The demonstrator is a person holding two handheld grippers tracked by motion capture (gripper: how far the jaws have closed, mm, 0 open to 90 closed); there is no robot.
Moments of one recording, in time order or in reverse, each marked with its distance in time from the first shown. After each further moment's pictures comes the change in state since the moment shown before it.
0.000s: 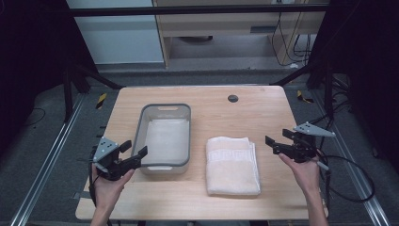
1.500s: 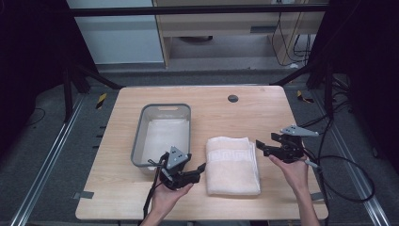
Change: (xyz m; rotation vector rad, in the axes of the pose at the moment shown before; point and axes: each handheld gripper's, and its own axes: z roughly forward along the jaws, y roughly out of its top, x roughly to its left) left arm -0.129 -0.022 0.073 0.155 -0.215 0.108; right arm 0.007 -0.016 0.031 0.066 0.054 -0.011
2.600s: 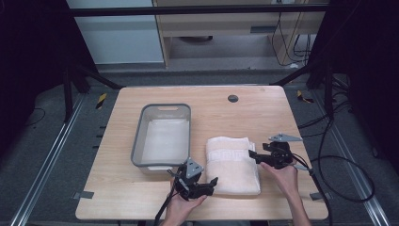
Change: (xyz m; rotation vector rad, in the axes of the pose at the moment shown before) left arm -0.023 -0.034 0.041 0.100 -0.023 -0.020; right arm 0.004 -0.033 0.034 0.117 0.020 0.024
